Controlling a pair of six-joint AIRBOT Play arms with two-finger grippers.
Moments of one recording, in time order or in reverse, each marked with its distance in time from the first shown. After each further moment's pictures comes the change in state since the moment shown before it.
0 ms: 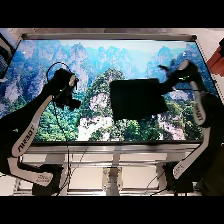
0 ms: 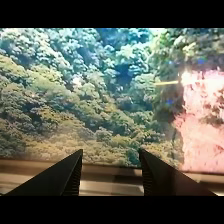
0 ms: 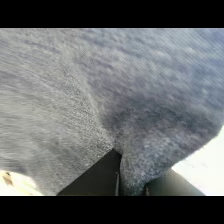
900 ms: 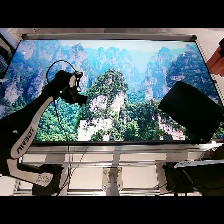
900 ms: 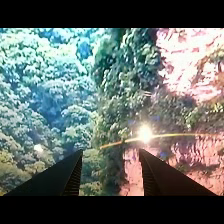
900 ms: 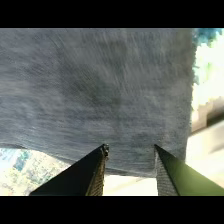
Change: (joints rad) left arm -0.014 0.012 -0.017 -0.126 0.288 -0.002; right arm -0.828 0.240 -0.260 -0.131 0.095 0.167
